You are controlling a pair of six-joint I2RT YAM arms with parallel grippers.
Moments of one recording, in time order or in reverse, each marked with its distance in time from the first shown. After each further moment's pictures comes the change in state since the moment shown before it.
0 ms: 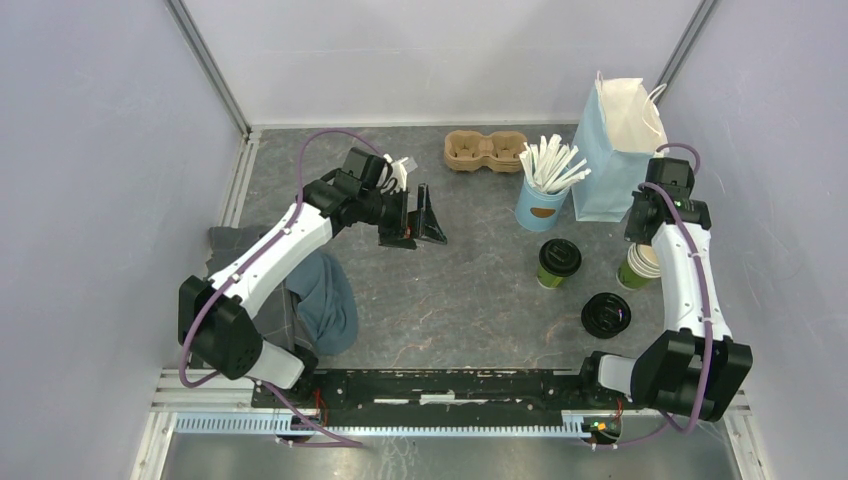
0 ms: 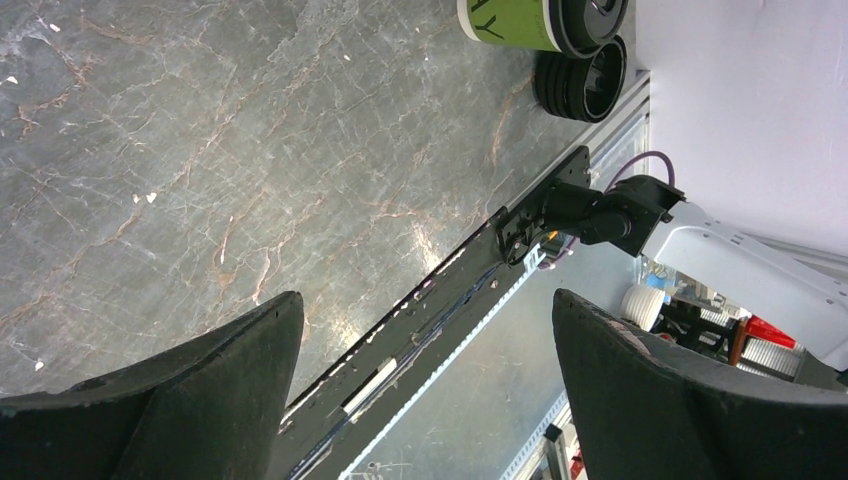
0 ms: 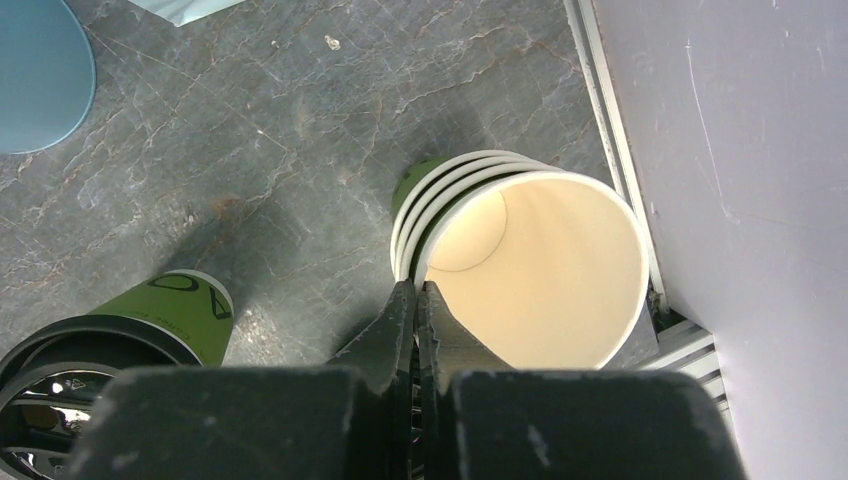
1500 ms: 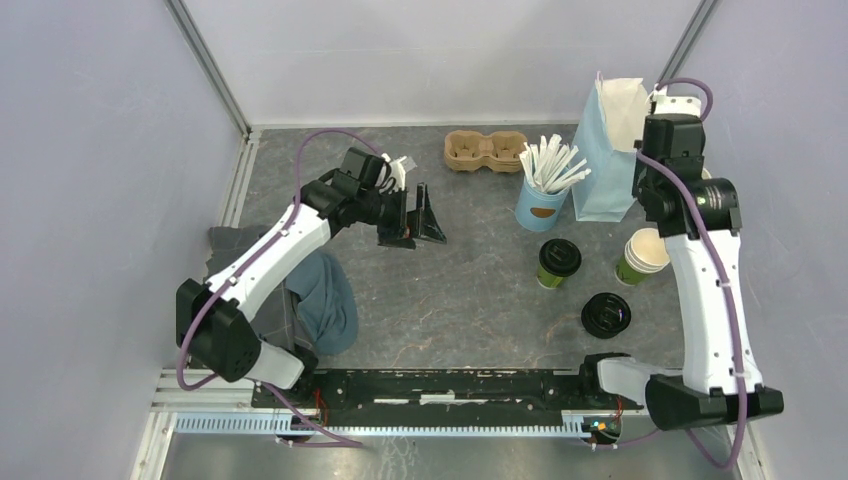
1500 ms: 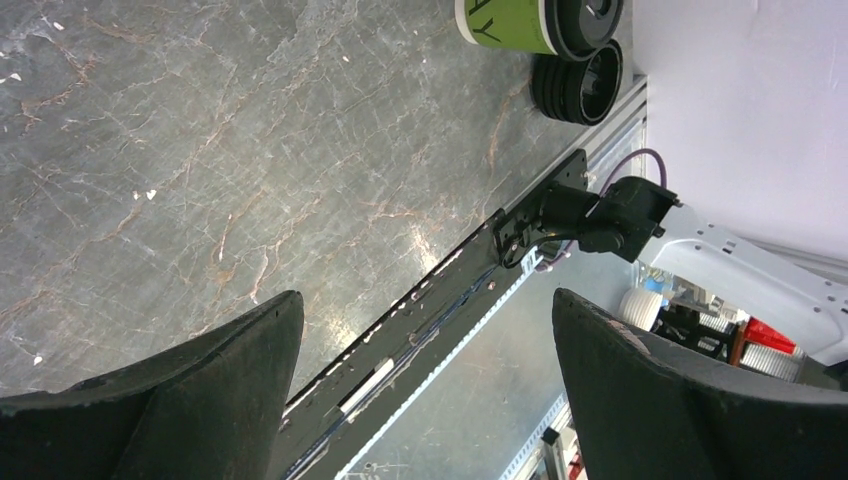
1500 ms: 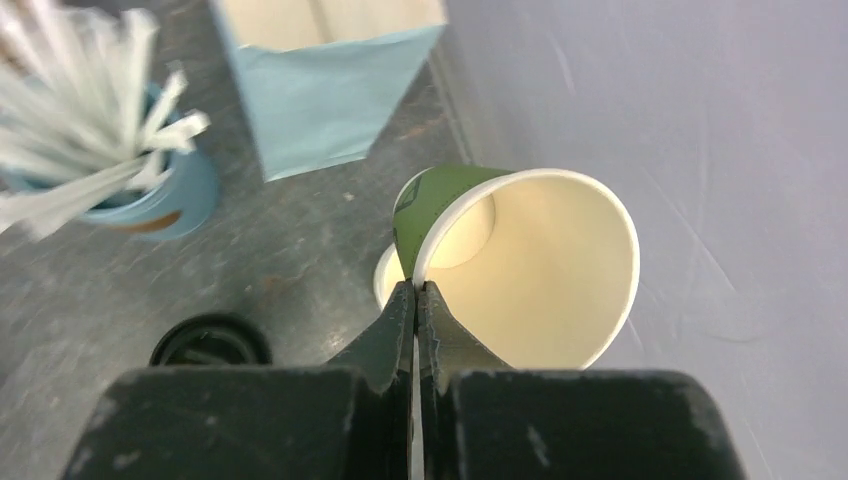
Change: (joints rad) left arm -0.001 -0.006 0.001 -0.006 -0.005 -0.003; right arm 0.292 -0.032 0.494 -0.218 0.320 -0.028
